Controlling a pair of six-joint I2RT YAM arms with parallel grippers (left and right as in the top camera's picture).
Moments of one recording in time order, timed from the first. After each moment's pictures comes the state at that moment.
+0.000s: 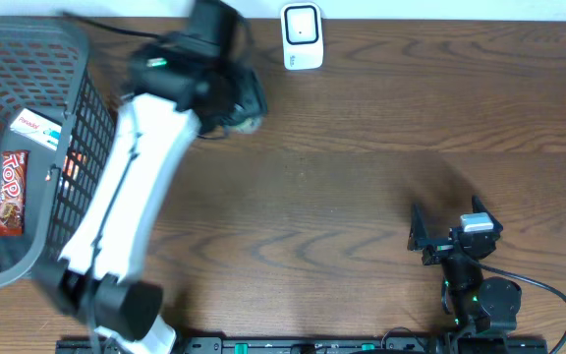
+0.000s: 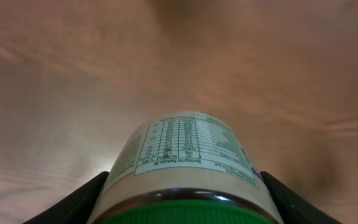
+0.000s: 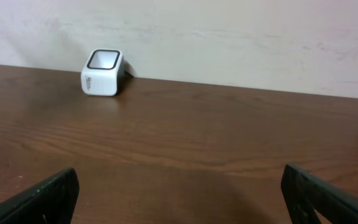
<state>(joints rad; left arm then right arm) -0.36 1.77 1.90 -1.30 0.04 -0.63 0.00 0.02 0.01 -0.06 -0.11 -0.04</state>
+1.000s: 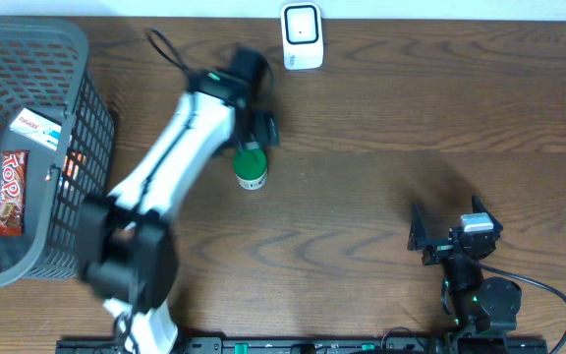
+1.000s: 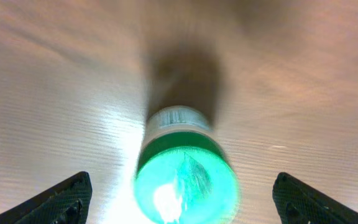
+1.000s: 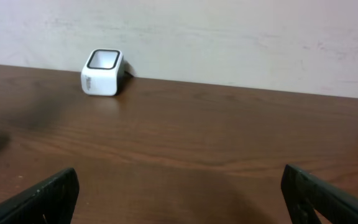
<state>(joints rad) -0.35 1.88 1.66 -1.09 0.00 -0.52 0.00 0.02 0.01 -0.06 -0.11 -0.04</state>
